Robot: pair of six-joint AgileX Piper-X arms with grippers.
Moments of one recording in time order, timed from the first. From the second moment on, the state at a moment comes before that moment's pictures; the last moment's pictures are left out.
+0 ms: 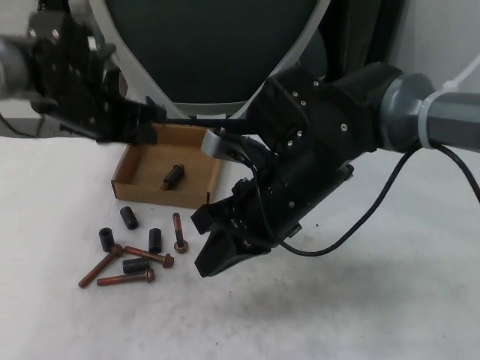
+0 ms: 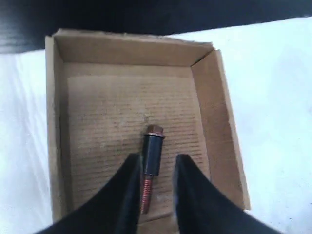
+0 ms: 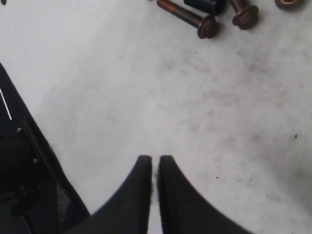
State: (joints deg) left arm -8.6 113.4 -84.9 30.1 22.9 -2.9; right arm 37.4 105.8 -78.7 47.2 -36.5 11.2
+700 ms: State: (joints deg) left arm -8.5 82.2 -58.5 20.9 28.3 1.4; right arm 37.4 111.7 -91.5 49.8 -35.8 11.2
